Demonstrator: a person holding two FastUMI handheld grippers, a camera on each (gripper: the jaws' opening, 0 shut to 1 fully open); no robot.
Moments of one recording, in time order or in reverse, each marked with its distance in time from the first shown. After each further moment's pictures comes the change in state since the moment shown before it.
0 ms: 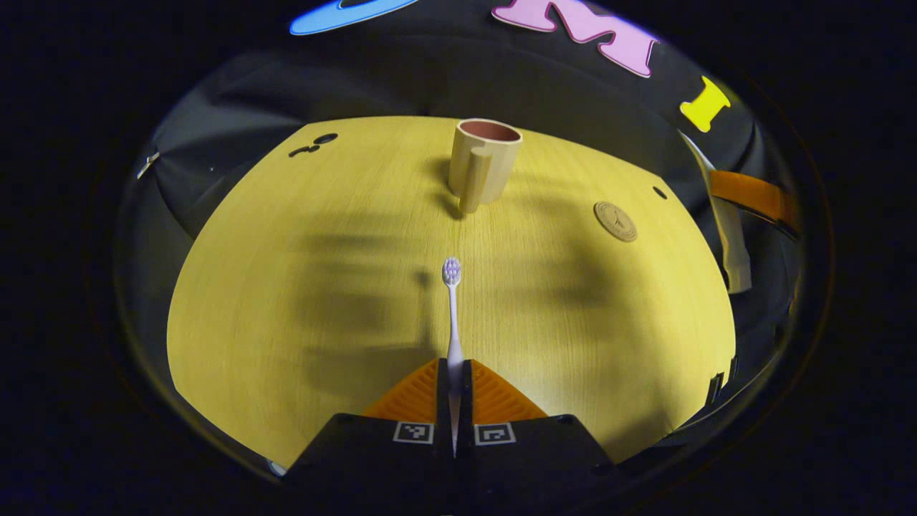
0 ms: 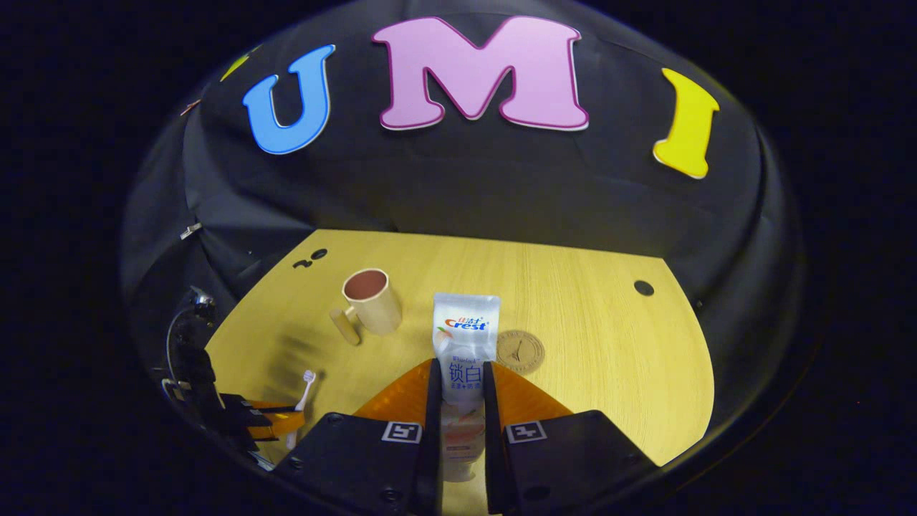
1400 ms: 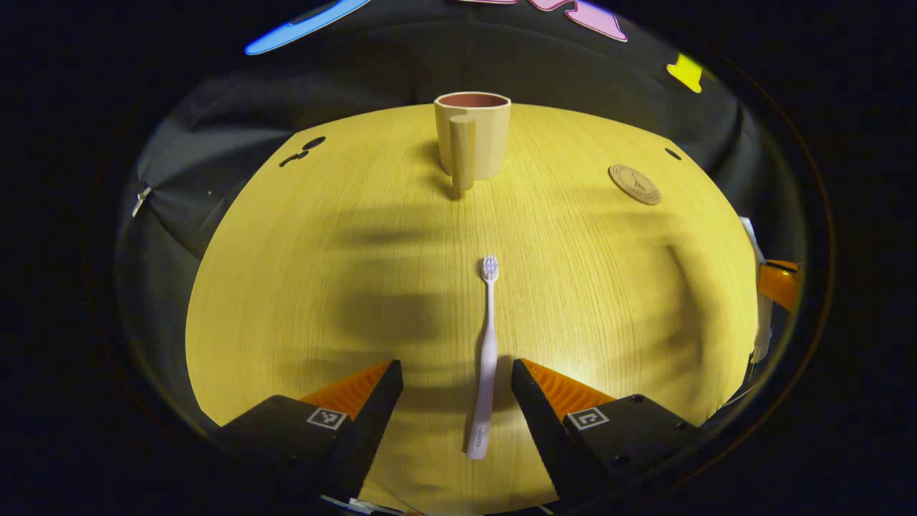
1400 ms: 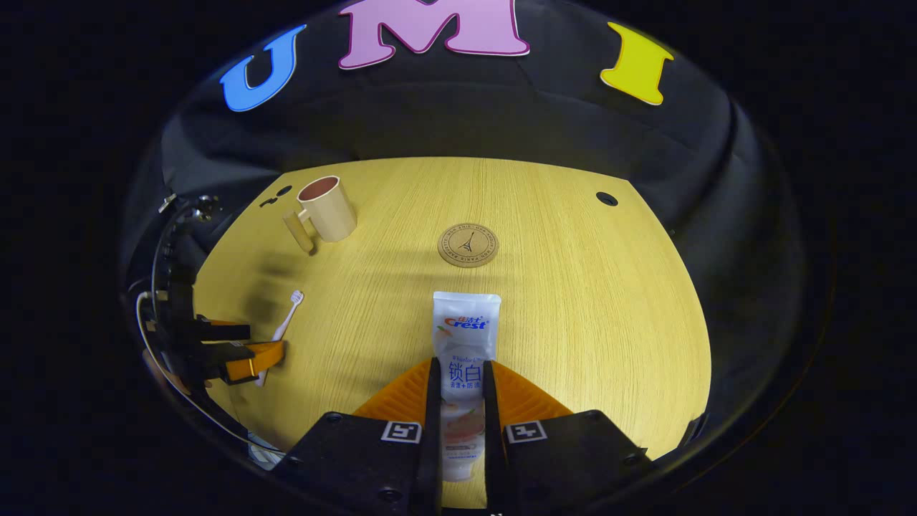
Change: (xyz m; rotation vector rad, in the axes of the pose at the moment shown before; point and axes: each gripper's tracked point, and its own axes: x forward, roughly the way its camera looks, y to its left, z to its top) left arm 0.042 0.007 -0.025 0.139 0.117 0.120; right arm -0.049 -0.062 -0.144 0.074 0.284 -0.104
